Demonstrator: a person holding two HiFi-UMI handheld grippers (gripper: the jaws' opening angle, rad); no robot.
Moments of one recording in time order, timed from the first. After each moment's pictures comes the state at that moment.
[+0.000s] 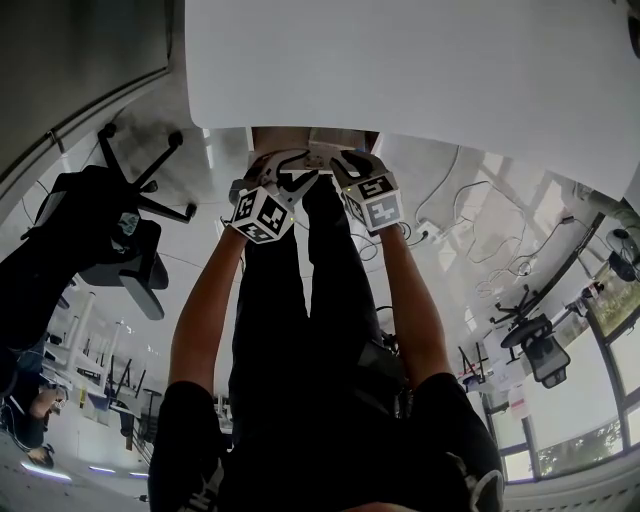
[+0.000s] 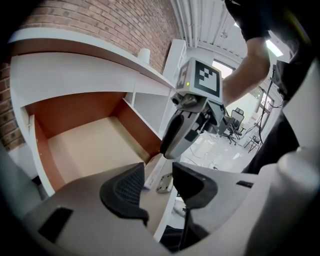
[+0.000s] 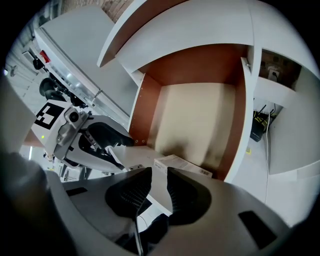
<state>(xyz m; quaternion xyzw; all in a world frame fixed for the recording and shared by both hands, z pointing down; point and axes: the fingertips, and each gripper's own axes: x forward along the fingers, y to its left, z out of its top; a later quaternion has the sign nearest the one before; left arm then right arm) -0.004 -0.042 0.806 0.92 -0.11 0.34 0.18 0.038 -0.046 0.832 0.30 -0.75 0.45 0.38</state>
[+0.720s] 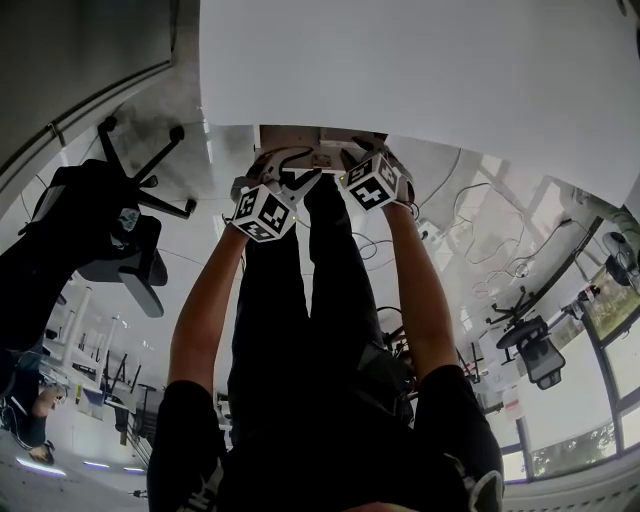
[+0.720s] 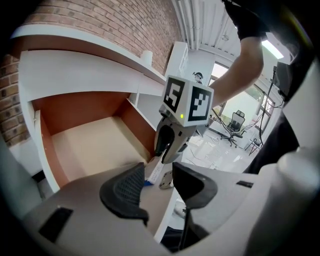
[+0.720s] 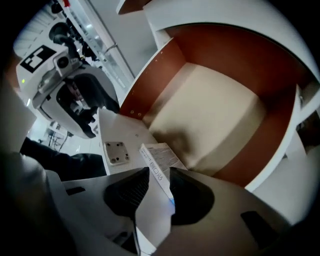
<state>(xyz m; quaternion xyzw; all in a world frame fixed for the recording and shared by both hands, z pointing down) -0.015 -0.049 0.808 0.92 -0.12 0.33 0.18 0.046 -0.052 0.878 0.19 -0.74 0.32 0.56</state>
